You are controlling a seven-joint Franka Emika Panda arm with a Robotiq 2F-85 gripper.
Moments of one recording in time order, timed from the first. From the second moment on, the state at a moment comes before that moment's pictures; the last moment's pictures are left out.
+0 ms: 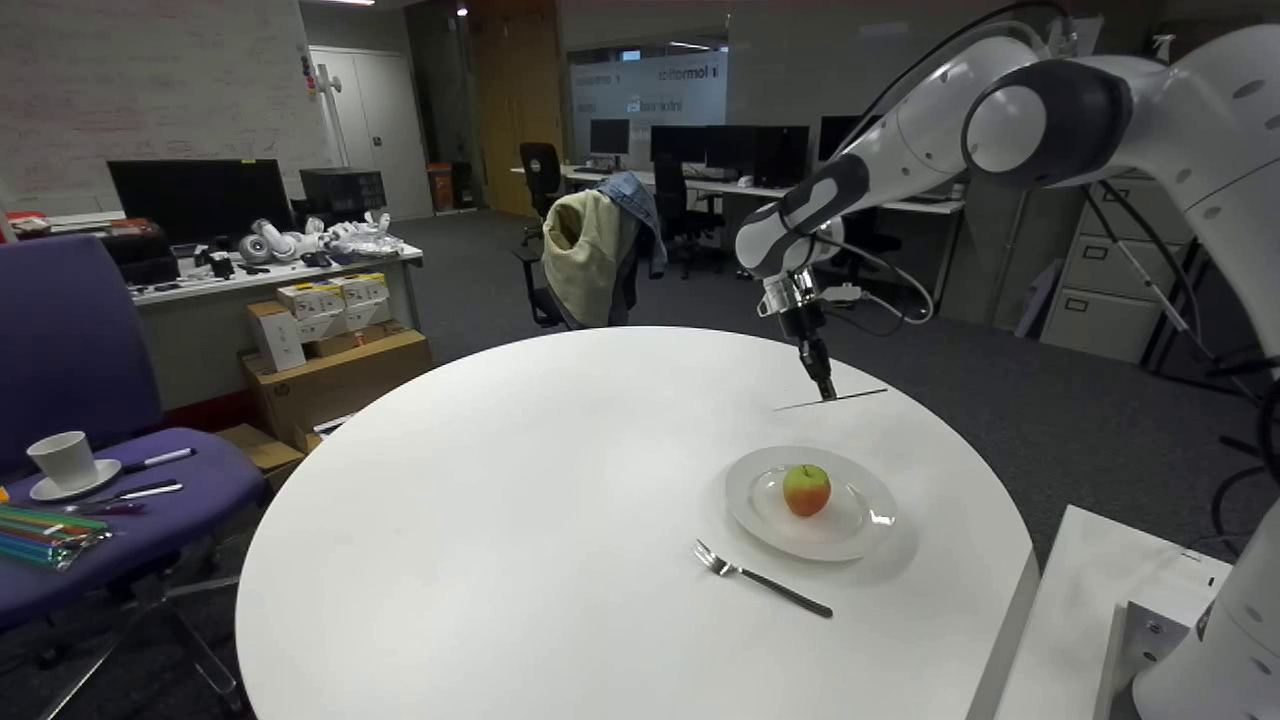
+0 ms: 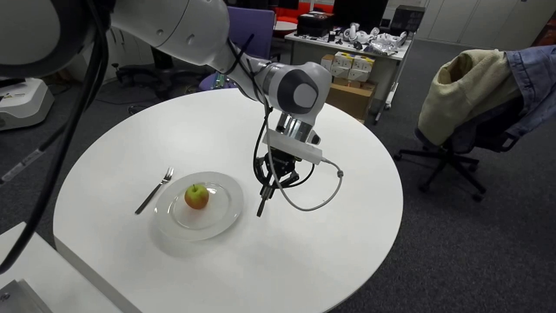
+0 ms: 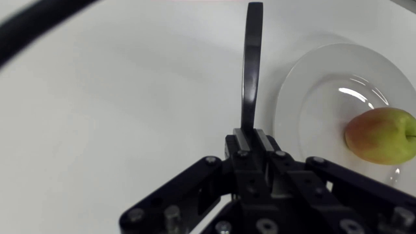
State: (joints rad) arm -0.34 0.77 -0.06 -1.44 -0.08 1.68 -0.71
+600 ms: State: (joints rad) arm -0.39 0.81 -0.03 -1.43 0.18 1.68 -0.72
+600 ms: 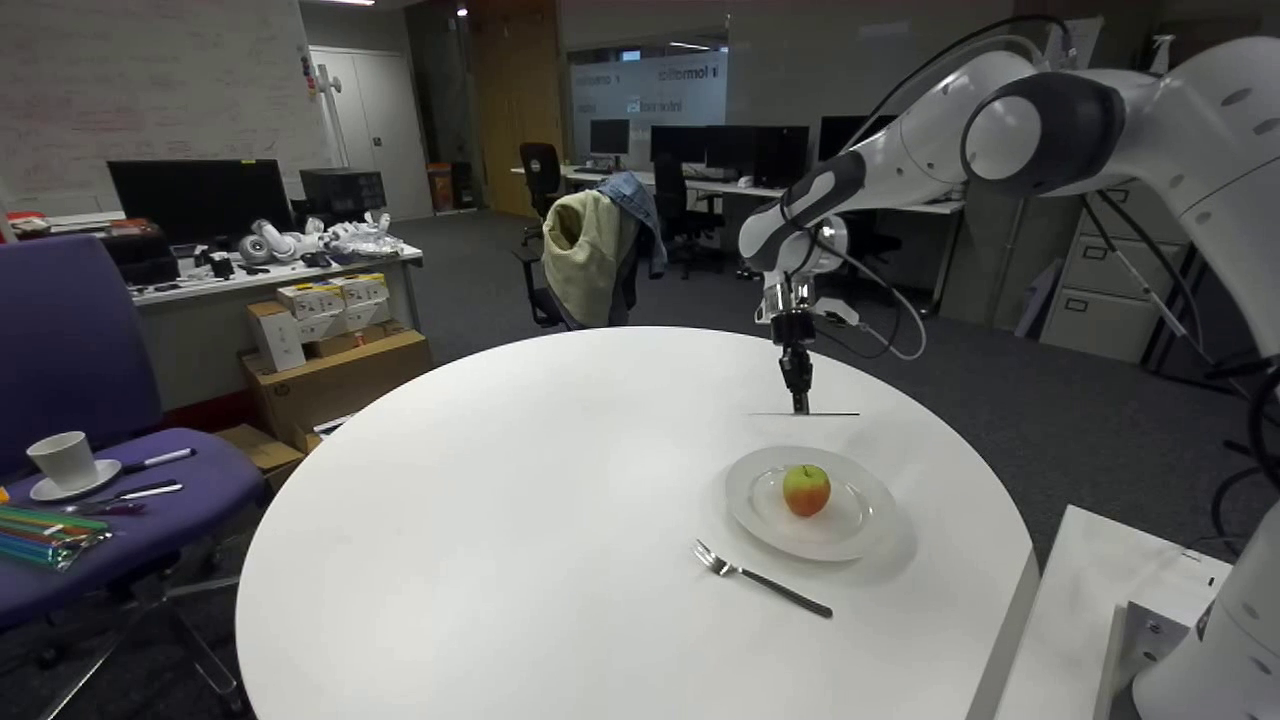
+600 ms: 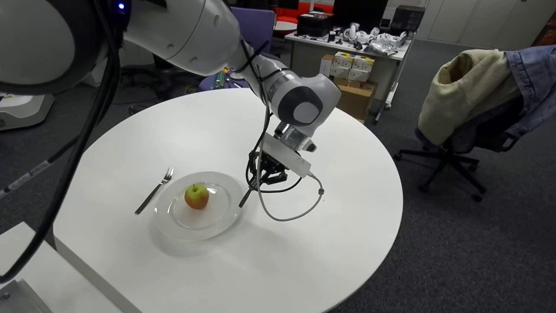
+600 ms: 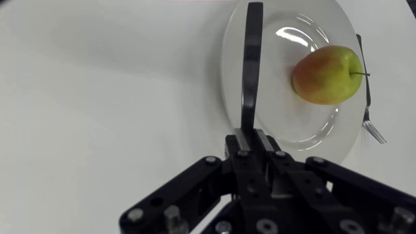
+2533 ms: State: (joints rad) arm -0.61 0.96 0.01 -1.37 1.01 1.76 -0.89
